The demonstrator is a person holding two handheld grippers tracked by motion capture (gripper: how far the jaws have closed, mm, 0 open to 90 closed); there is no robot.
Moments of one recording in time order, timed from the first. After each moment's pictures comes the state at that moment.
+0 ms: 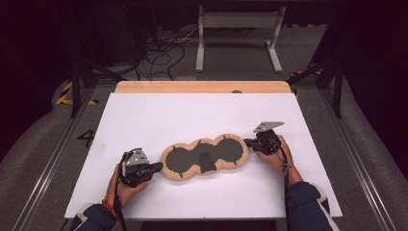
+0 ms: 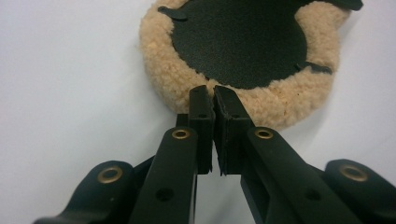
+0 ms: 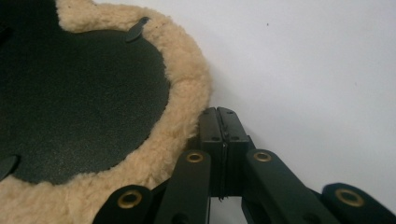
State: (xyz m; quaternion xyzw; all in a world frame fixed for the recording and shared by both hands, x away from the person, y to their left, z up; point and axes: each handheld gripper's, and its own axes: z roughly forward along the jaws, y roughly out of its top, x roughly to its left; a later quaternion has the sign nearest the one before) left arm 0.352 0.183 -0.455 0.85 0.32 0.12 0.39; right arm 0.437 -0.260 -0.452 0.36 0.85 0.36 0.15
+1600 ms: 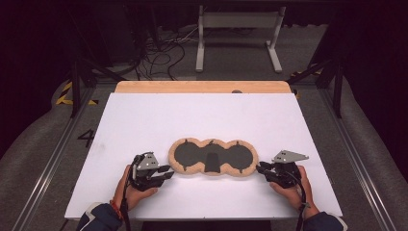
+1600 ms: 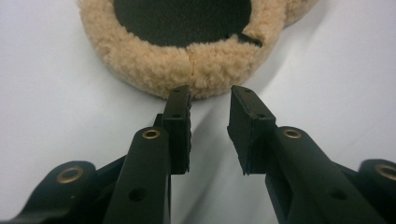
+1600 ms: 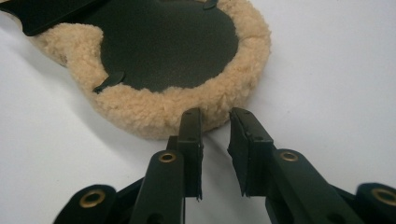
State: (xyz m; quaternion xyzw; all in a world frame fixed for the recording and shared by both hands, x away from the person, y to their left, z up) left arm 0.345 0.157 -0.464 0.87 0.28 0.10 0.39; right arm 0.332 -0.284 -0.451 0.40 0.82 0.37 0.17
